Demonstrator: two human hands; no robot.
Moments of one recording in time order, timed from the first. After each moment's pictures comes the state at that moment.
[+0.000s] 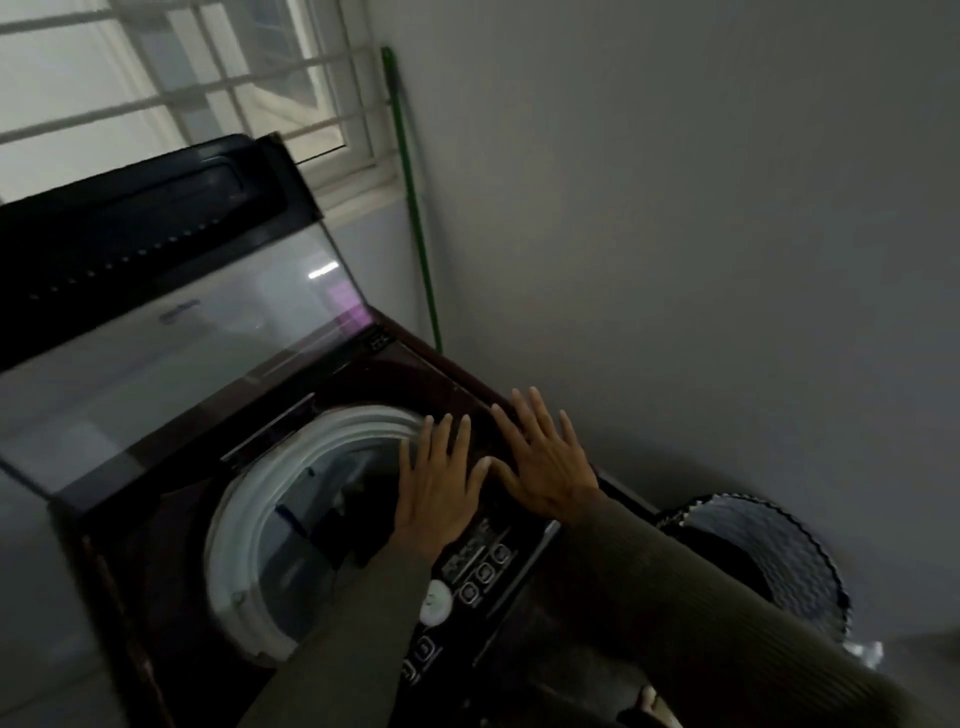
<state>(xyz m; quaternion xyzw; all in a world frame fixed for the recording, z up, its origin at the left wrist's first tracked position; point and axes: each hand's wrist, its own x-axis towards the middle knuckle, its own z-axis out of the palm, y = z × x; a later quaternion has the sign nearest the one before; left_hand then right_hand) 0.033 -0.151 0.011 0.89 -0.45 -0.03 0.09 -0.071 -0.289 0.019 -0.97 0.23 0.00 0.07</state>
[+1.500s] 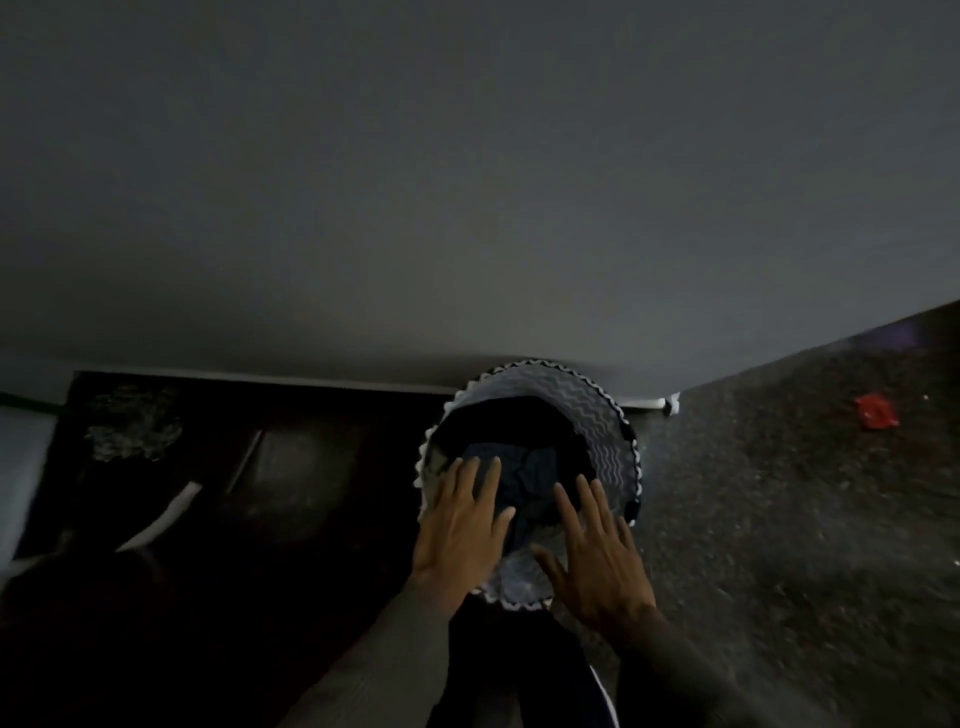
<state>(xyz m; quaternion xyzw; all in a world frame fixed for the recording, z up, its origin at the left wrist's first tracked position) -0.268 -0.517 -0.276 0.64 -0.70 -0.28 -0.13 -0.453 -0.494 -0.287 -0.70 0.62 0.16 0.32</state>
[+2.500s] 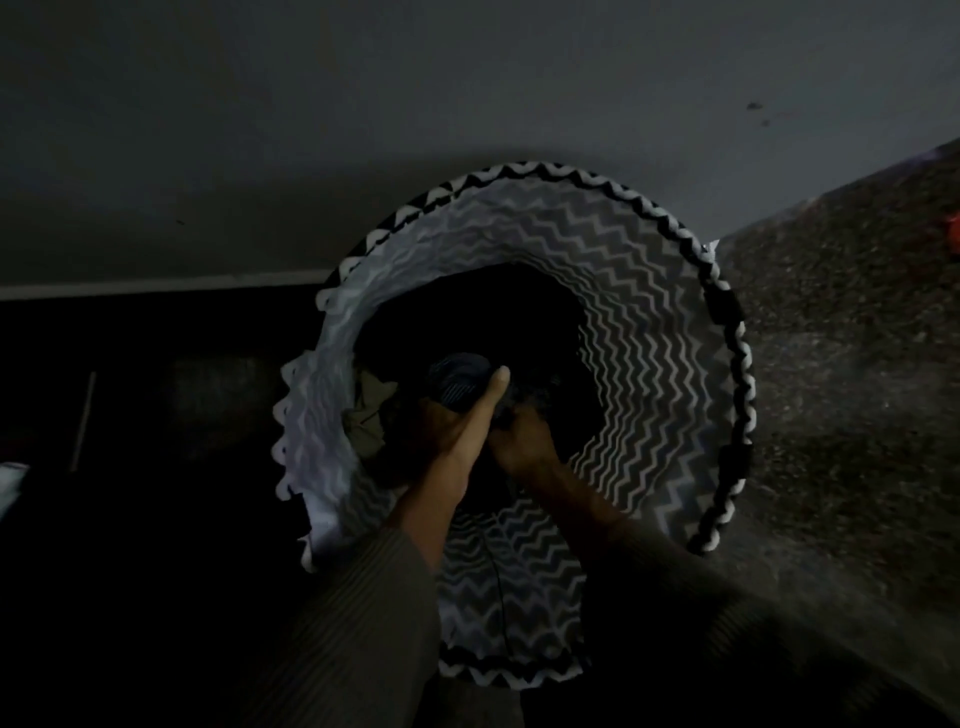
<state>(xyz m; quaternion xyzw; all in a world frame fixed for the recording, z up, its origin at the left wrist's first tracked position) -0.301 -0.548 -0.562 0.77 -0.10 -0.63 0.09 -0.393 -0.536 -0.555 -0.43 0.72 0.07 0.55</state>
